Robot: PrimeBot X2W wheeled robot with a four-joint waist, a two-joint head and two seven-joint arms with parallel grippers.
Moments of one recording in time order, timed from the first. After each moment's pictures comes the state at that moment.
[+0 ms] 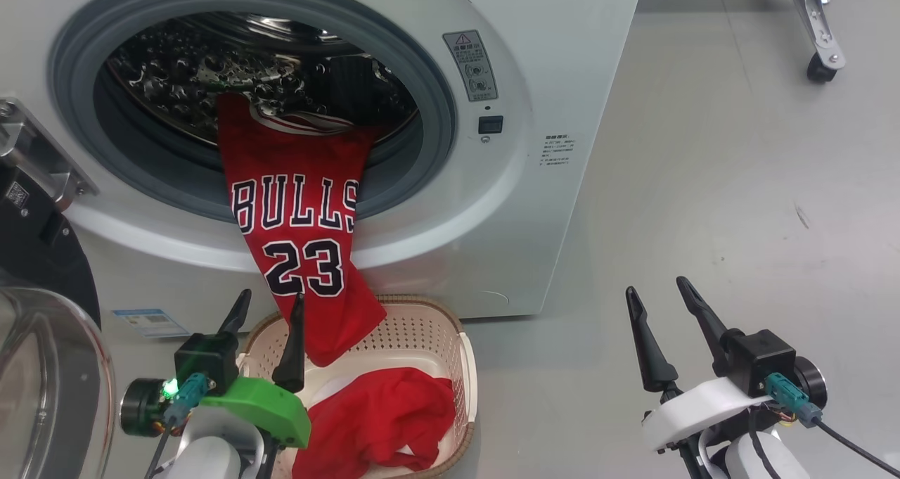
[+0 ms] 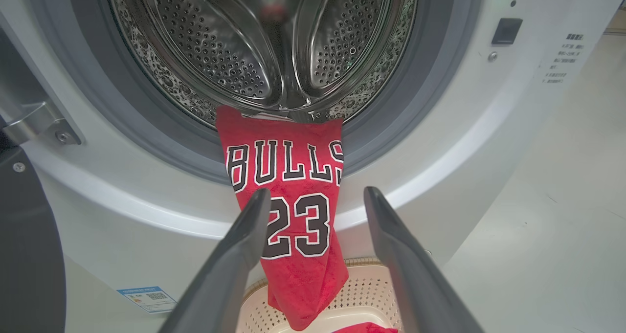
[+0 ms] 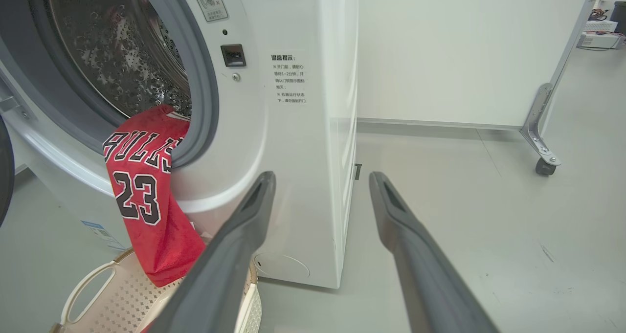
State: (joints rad) left arm -0.22 0.08 -0.30 0.45 -0.38 0.03 -0.25; right arm -0.04 -0.08 0.24 0.22 0.27 0.02 -0.24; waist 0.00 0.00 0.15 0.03
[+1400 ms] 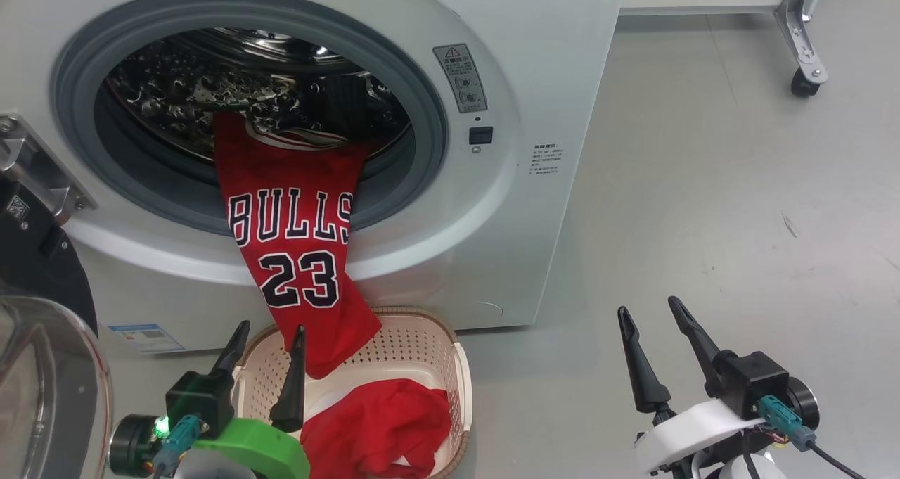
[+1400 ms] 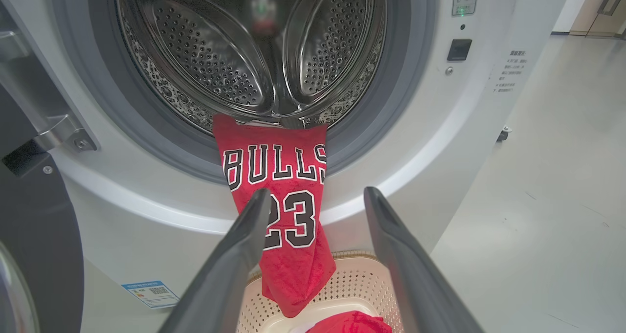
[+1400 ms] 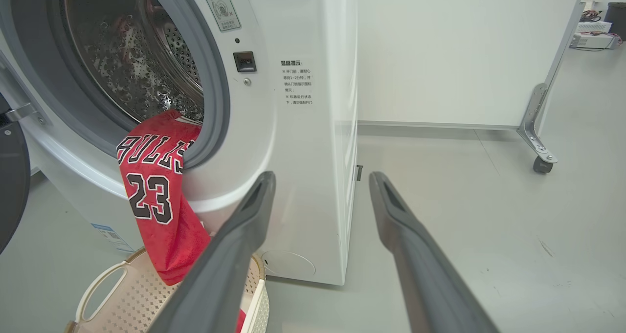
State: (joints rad) left arm -0.02 0.13 -0.30 0.14 -0.38 0.08 -0.13; right arm 0.02 -0.07 0.26 0.18 0.27 0.01 -0.24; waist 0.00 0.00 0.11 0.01
